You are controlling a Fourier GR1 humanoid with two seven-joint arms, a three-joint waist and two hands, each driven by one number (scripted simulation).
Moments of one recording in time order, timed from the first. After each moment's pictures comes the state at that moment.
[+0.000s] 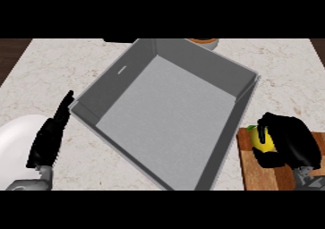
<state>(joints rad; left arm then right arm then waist) -0.04 0.24 -0.06 -1.55 -0.14 0.10 0.10 -0.08 -0.51 0.31 -1.70 0.92 0.11 0.41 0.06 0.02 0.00</state>
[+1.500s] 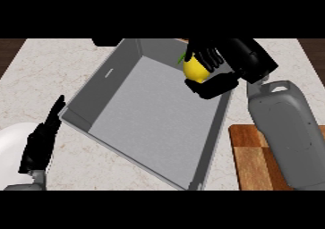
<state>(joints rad) 0.00 0.23 0.01 -1.53 -0.15 0.08 0.07 -0.80 -0.22 0.15 -1.45 0.45 0.30 0.11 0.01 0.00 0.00</state>
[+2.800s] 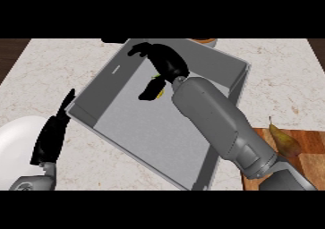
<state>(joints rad) -0.06 0.19 -0.01 -1.52 -0.19 0.07 0.09 -1.12 0.00 0.41 -0.64 0.29 -0.12 0.05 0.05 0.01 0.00</state>
